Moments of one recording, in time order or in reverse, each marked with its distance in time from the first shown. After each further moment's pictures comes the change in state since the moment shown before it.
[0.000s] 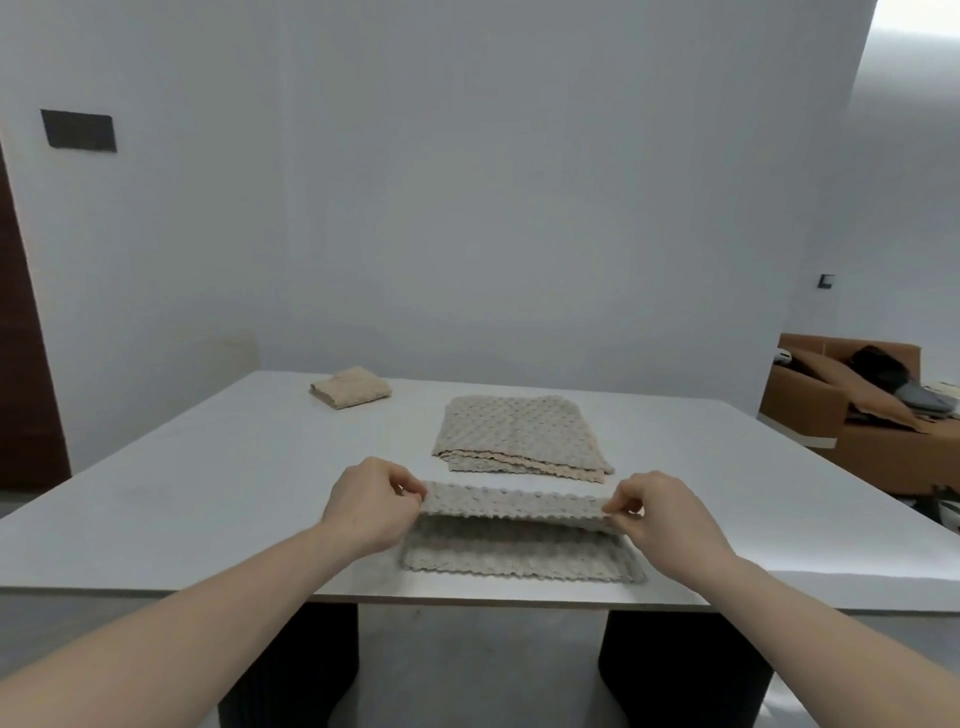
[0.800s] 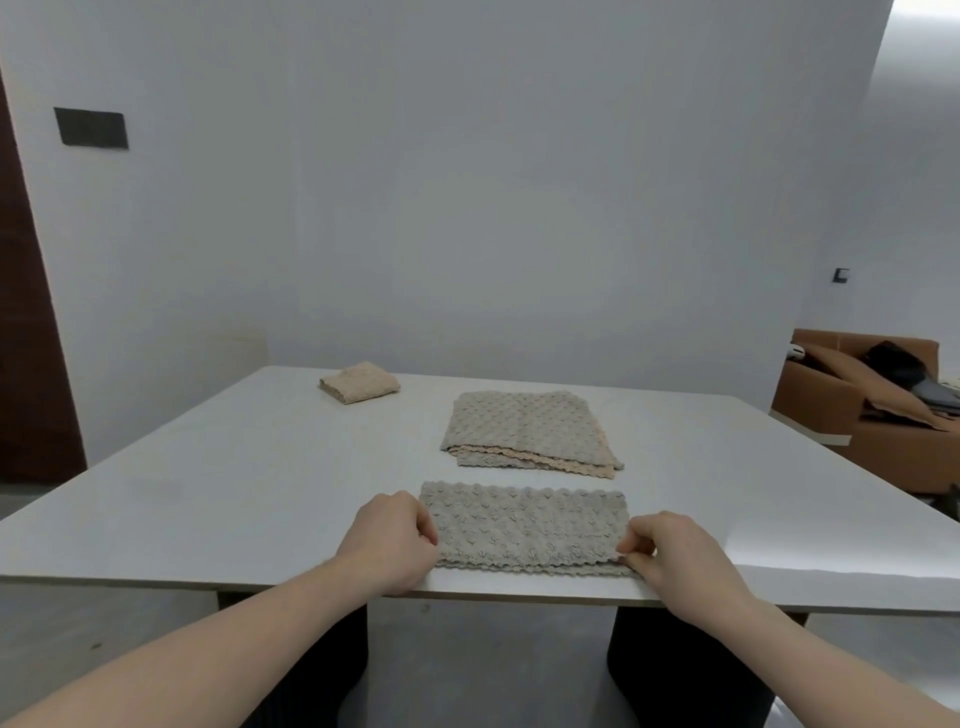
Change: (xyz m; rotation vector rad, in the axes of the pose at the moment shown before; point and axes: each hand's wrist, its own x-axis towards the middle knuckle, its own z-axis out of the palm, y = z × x) left_hand -0.022 -0.010 0.023 0.237 -0.110 0.063; right_hand -0.030 0.012 0.024 -0.109 -0.108 0.029
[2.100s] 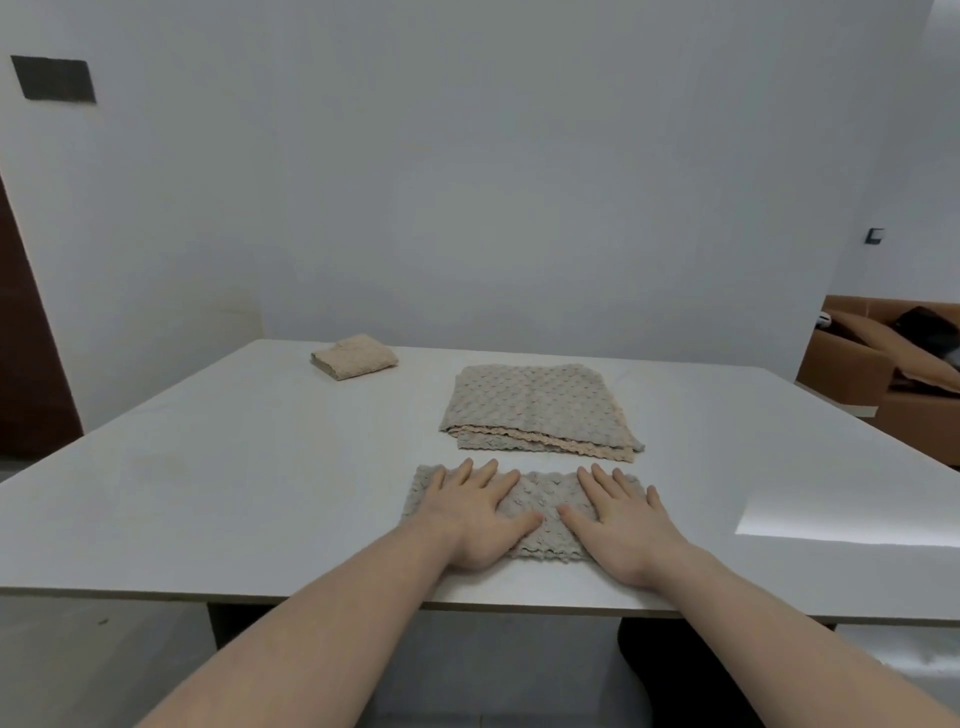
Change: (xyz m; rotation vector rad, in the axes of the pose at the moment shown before) left_hand 0.073 0.045 0.061 0.352 -0.327 0.188; right_hand 0.072 -0.029 0.055 -0.093 -0.332 0.087
